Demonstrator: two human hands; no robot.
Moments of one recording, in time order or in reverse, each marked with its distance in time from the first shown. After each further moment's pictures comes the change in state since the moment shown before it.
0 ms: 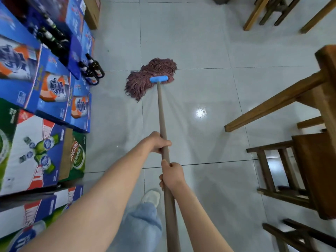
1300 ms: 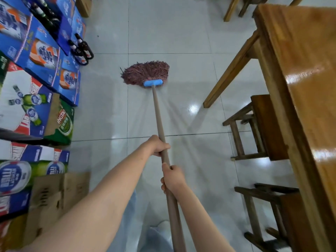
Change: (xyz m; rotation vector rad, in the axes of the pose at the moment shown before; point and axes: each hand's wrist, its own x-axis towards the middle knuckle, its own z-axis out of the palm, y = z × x) left_hand -0.118 -0.127 0.211 0.026 0.018 0.018; right_hand -0.112 0.216 -0.127 -0.066 0.003 0.002
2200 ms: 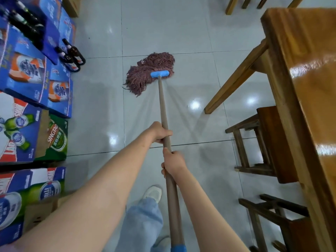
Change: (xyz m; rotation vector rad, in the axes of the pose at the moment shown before) left_hand 0.086 0.124 -0.044 -0.008 0.004 0.045; right_hand 0.078 -0.137 -0.030 0.052 -0.007 0.026
